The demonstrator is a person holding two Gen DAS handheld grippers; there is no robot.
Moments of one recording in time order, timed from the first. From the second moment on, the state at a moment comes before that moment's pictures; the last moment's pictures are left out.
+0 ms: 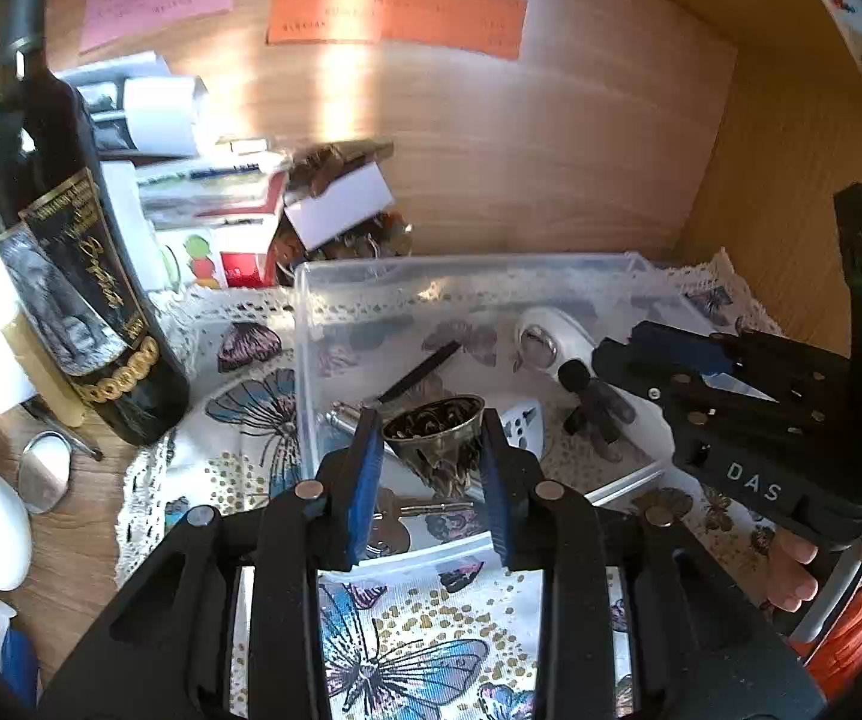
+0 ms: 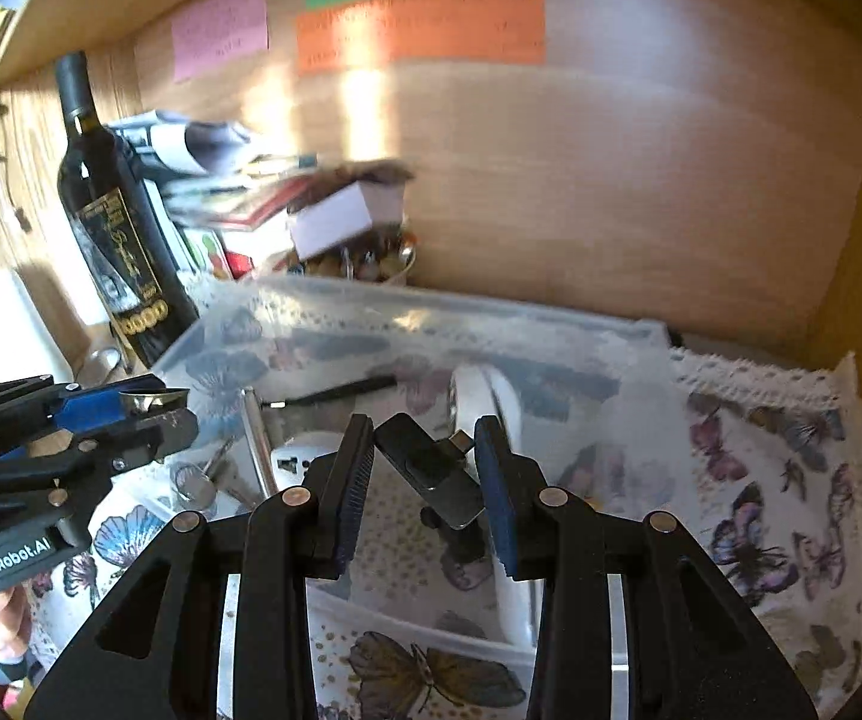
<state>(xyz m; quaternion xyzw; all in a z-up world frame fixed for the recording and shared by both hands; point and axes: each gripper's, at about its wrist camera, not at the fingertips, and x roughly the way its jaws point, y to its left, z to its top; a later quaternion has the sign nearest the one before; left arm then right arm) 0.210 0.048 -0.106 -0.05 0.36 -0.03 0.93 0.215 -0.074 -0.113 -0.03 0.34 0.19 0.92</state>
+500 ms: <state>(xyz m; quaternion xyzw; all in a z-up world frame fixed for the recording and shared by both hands) 0.204 0.047 -0.098 -0.04 0.34 -0.03 0.94 0.213 -0.073 -0.110 -0.04 0.34 0.19 0.92</state>
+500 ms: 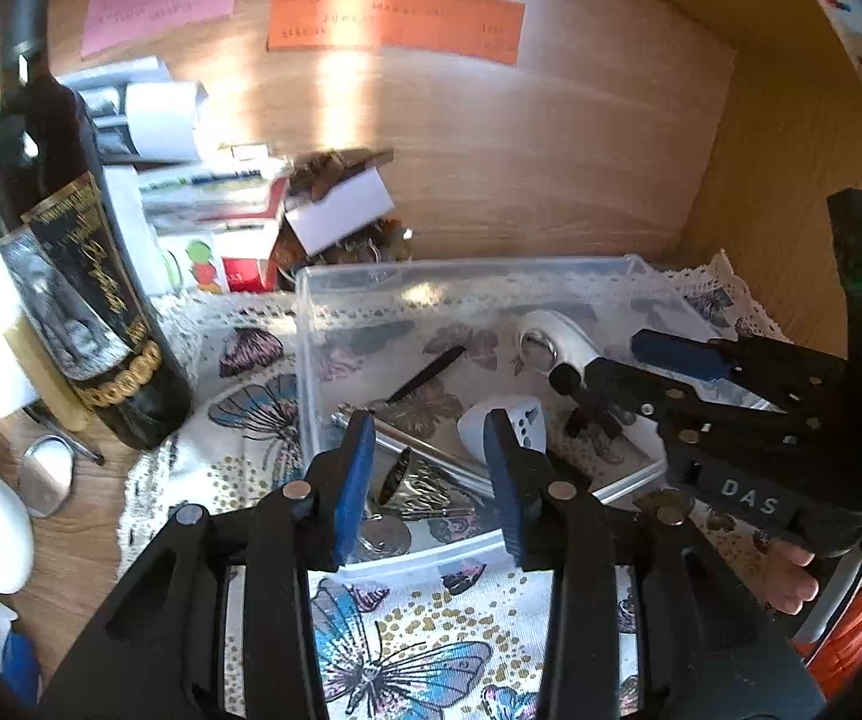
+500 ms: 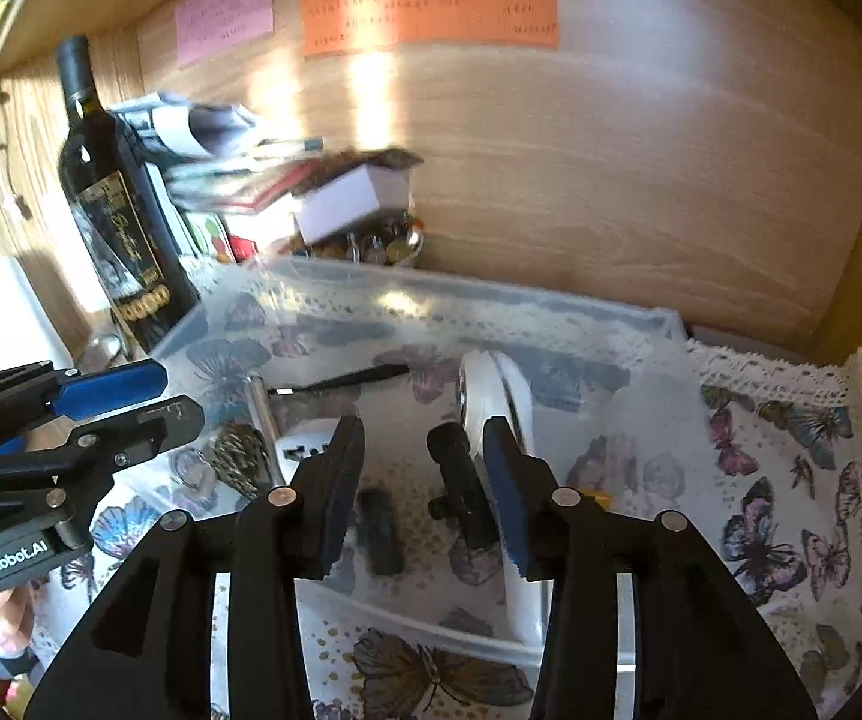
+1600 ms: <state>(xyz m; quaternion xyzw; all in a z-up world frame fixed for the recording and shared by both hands) 0.047 0.012 -0.001 -0.02 0.13 0.00 0.99 0.045 -0.126 -0.020 0.01 0.13 0.16 0.98</state>
